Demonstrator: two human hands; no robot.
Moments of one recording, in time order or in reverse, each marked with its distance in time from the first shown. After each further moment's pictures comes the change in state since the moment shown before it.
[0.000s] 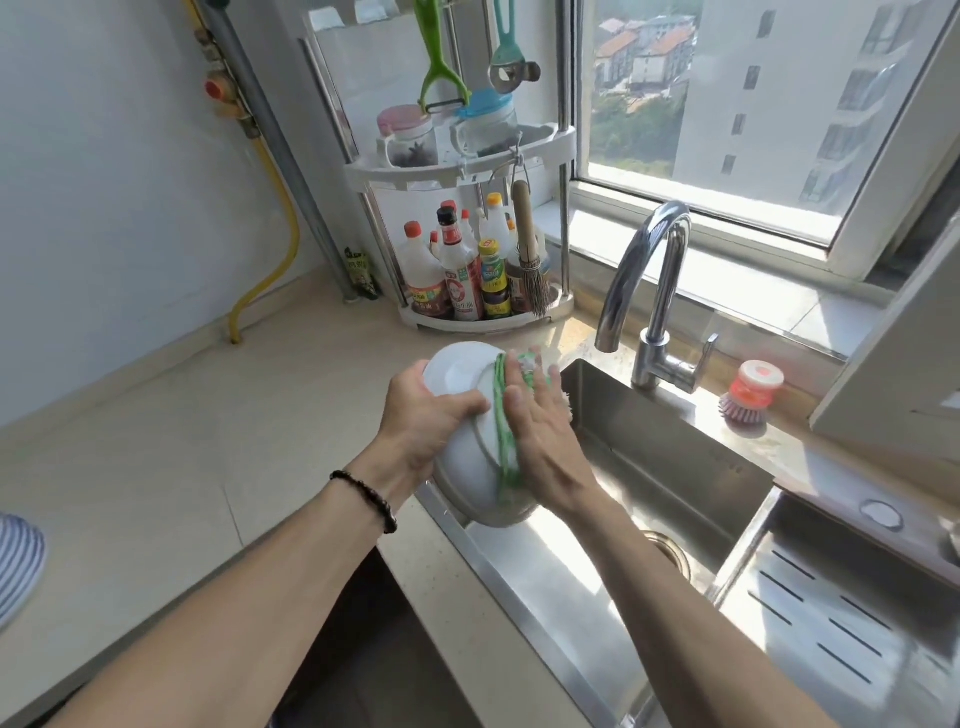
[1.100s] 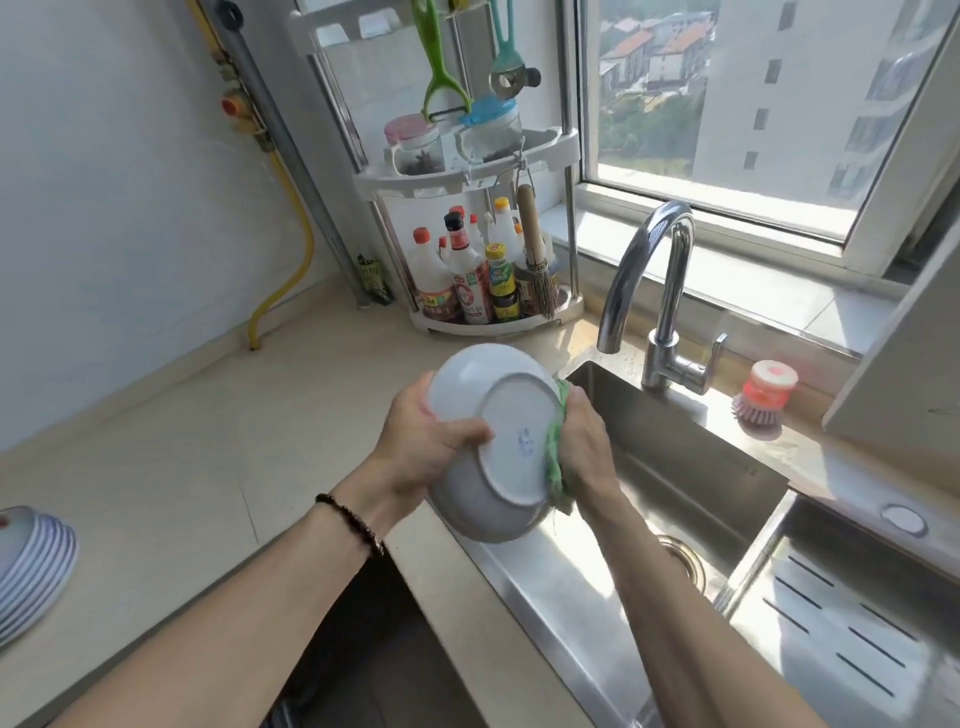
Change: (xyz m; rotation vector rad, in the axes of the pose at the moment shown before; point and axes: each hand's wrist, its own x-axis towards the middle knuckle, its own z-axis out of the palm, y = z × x) left_hand -0.019 -0.005 -0.005 0.006 -0.082 -0.009; right_hand 0.011 0.025 -0.004 0.387 0.277 0.373
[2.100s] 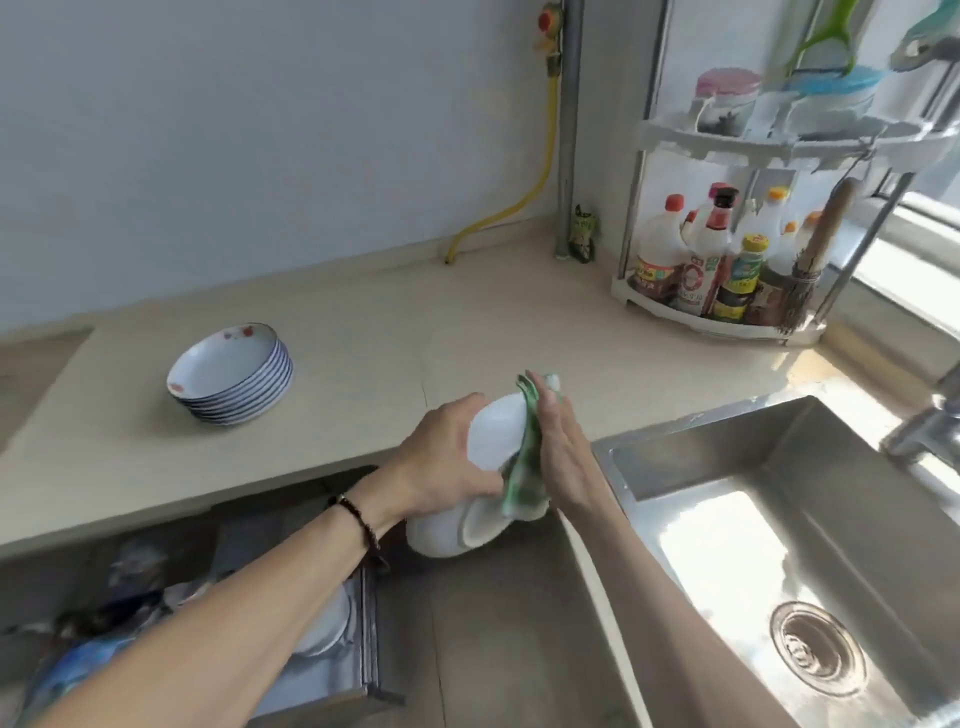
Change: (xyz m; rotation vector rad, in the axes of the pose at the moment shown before) left_hand -0.083 -0.066 -0.206 0.658 0.090 0.134; right_hand -0.111 -0.016 0.195 -0.058 -0.586 -0.225
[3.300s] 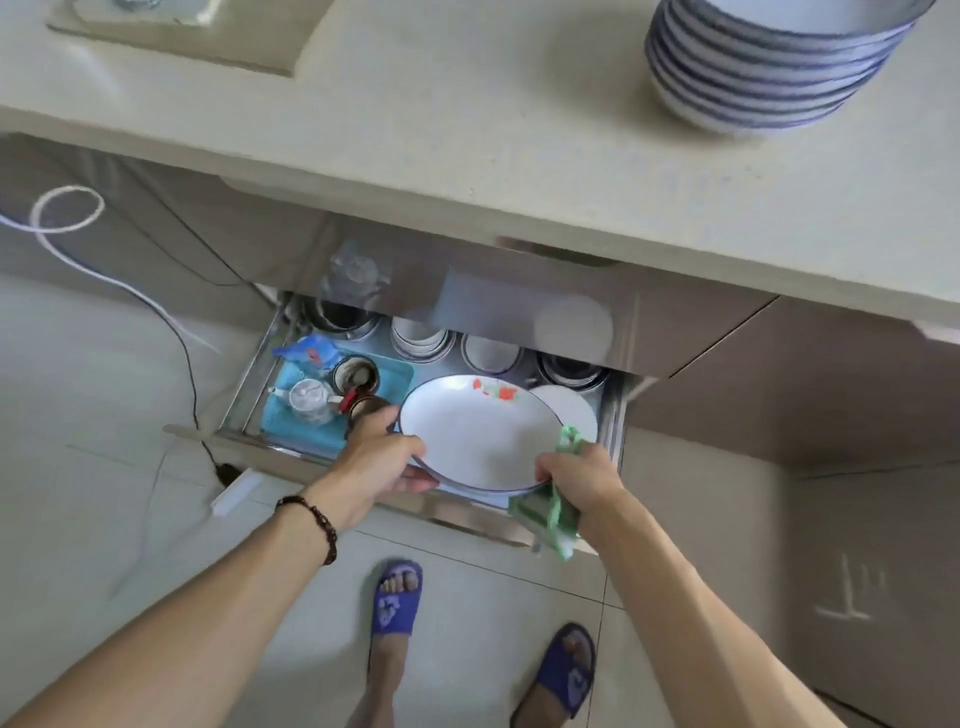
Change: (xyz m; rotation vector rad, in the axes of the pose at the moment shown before) left_hand -0.292 -0.572 -0.082 -0.884 0.431 -1.127; right_hand -0.085 0.257 0.530 -0.329 -0.333 0.881
